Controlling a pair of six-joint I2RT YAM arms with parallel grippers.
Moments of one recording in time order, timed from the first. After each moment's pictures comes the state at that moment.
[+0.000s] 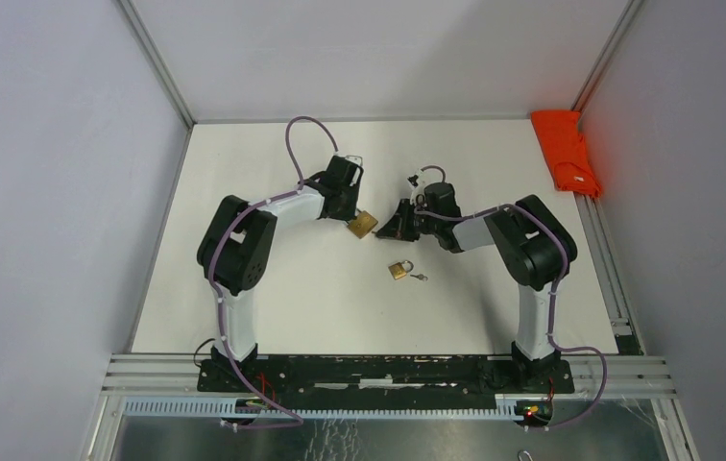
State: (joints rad) left arm -0.51 2.00 1.31 -0.26 -0.08 -0.25; right arm 0.46 2.02 0.94 0.50 -0.56 0.69
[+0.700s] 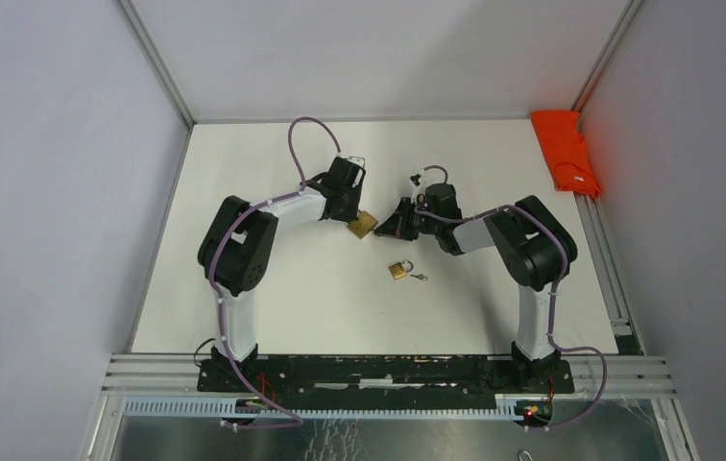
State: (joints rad) left arm -0.53 2.00 1.31 -0.26 -0.08 -0.25; right arm 0.47 2.01 0.89 0.61 -0.55 0.78
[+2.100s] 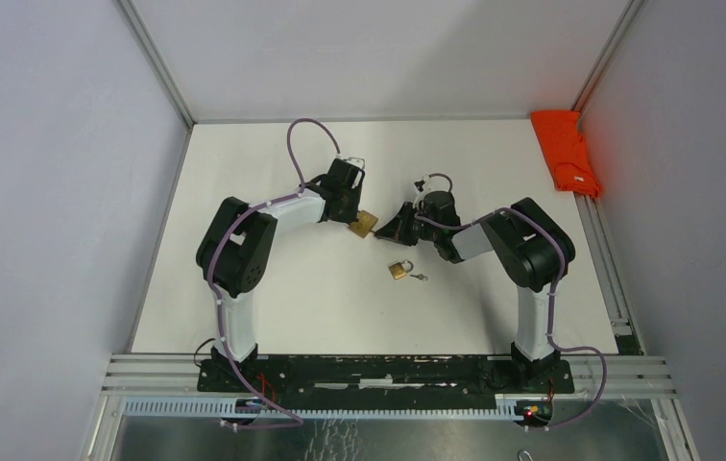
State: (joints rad) left arm -0.53 1.98 1.28 -0.24 -0.07 -0.25; right arm 0.50 2.01 0.84 0.66 -0.45 0.88
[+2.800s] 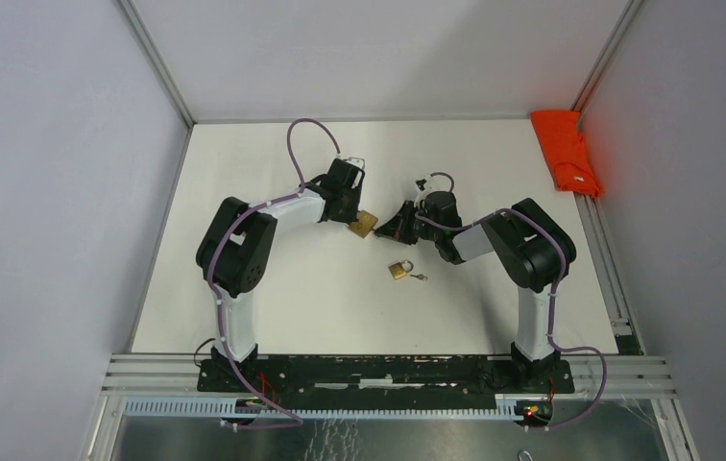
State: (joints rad) left arm -0.53 1.98 1.28 -0.24 -0.07 -0.25; right arm 0.50 2.00 0.82 0.72 -0.45 0.89
